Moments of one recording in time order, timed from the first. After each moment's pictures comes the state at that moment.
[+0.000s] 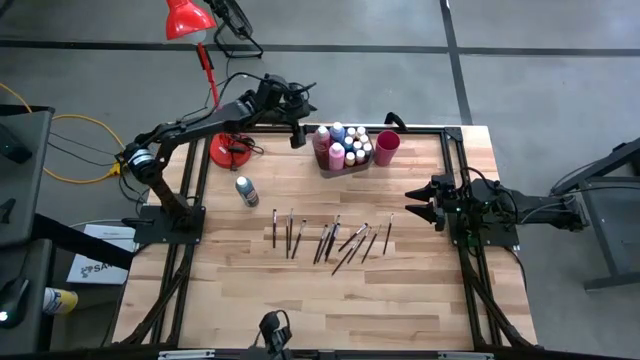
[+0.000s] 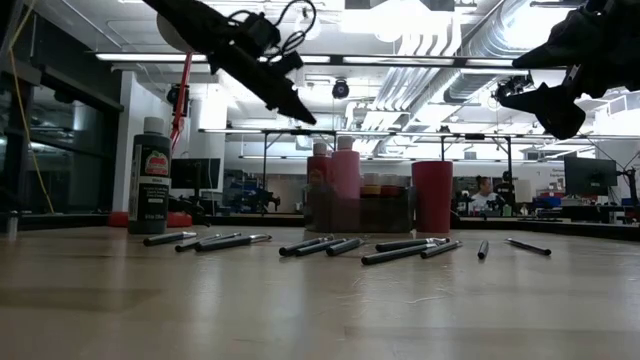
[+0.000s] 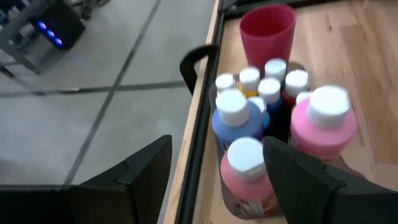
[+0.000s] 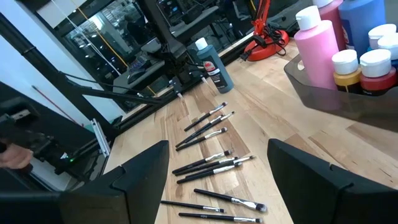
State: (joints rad) left arm 0.67 1.64 1.34 -0.17 0.24 0.53; right arm -0.04 0.11 0.20 -0.23 0.08 0.57
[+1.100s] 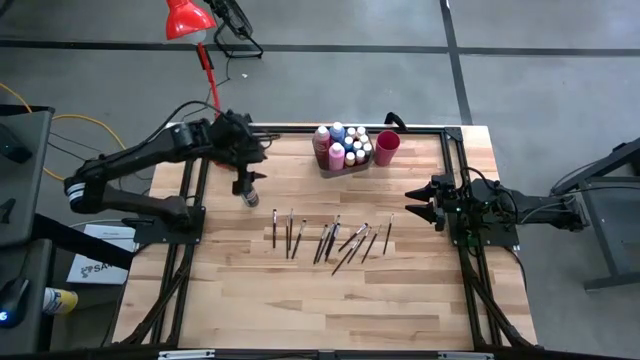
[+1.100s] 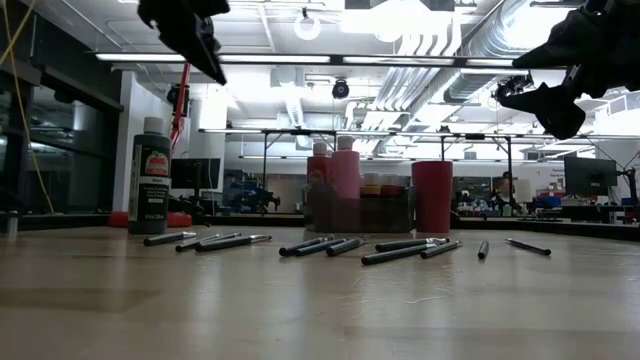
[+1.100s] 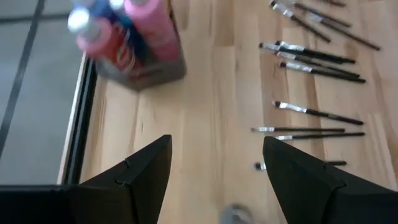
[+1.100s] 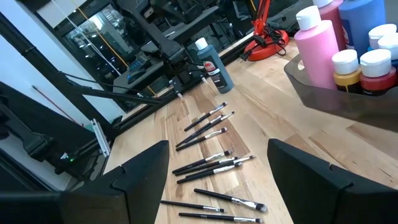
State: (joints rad) left arm 0.43 1.10 1.19 -0.91 0.11 0.40; right arm -0.04 0.11 0.20 -0.23 0.07 0.57
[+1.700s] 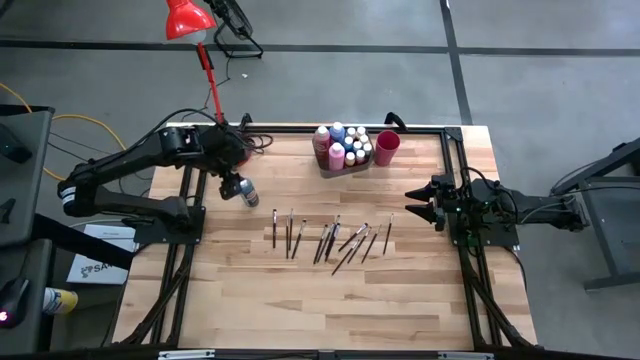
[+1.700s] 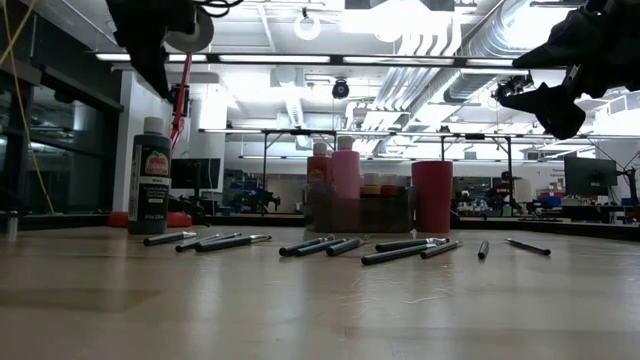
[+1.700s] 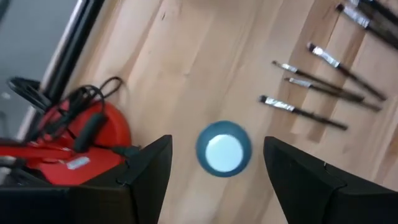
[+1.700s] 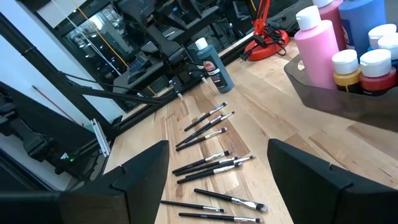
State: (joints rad) left arm 0.40 1.02 1.16 -1.20 -0.10 0.03; right arm -0.04 0.11 0.20 -0.23 0.07 0.57
